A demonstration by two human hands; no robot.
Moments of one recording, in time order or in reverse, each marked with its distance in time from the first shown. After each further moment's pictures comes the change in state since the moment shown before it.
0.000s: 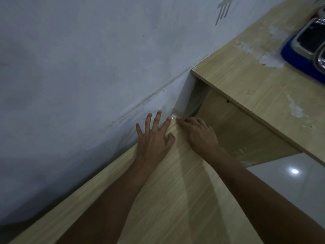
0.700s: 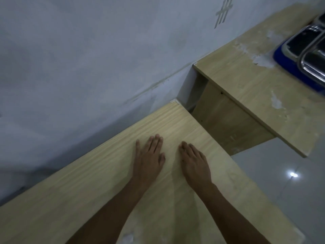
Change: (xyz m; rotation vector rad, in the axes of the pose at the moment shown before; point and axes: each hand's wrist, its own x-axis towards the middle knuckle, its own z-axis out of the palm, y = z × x) left_hand -0.174 0.019 -0.025 0.113 -0.179 -0.036; right_hand -0.187 -0.050 0.021 0.008 -0.097 0.037
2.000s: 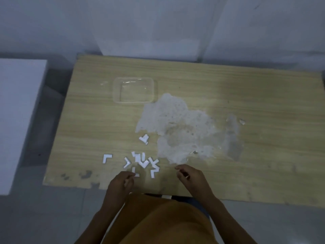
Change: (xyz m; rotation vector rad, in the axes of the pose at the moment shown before) left_hand -0.741 -0.054 0.012 -0.862 0.233 -1.014; right_hand -0.442 -0.252 0.114 0.455 -0.548 -0.520
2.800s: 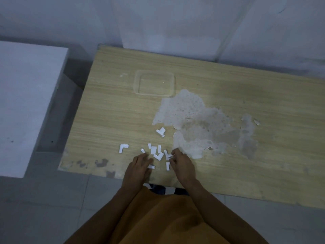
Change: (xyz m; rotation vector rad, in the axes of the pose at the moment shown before) left_hand 0.023 -0.034 0.010 0.454 -0.072 0.317; right_hand 0.054 -0.026 0.097 -0.341 0.117 0.063
